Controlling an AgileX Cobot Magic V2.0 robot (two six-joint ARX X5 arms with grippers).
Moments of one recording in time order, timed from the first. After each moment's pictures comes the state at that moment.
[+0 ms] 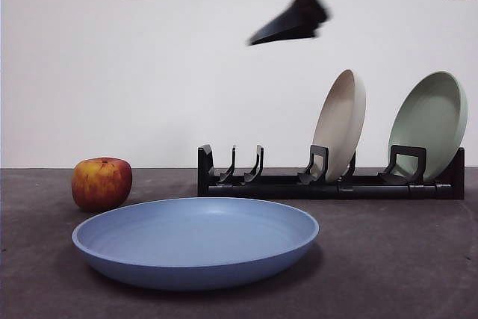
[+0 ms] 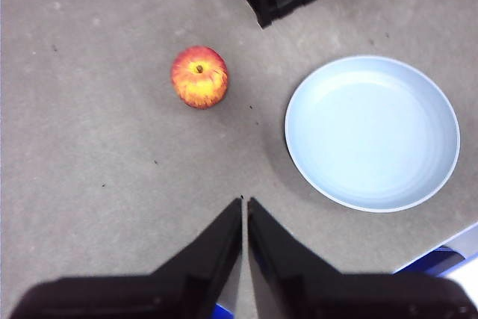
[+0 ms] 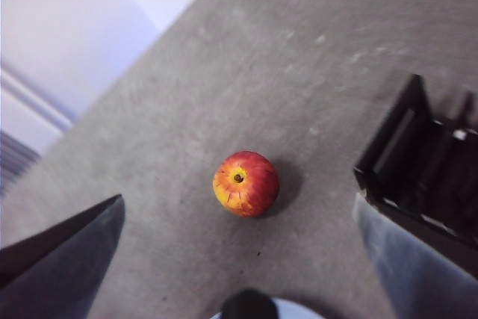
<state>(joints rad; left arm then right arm) -0.76 0.87 1.35 -1.32 -0.34 -0.20 0.60 1.59 1.33 -0.21 -0.33 0.24</state>
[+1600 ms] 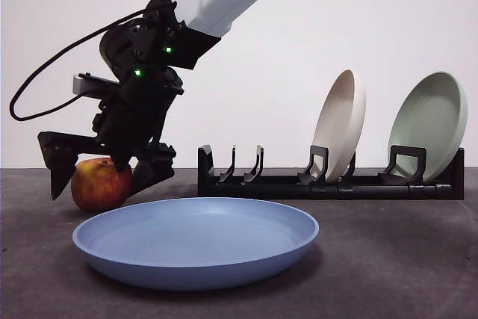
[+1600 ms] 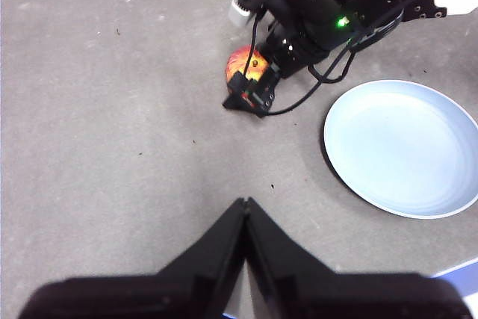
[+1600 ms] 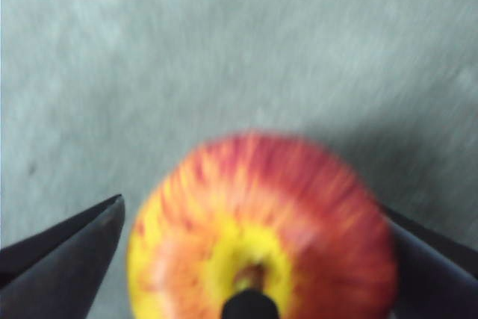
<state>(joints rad) -0.65 0.51 1.15 -1.32 -0.35 -0.24 0.84 2.55 2.22 -0.50 -0.09 0.02</state>
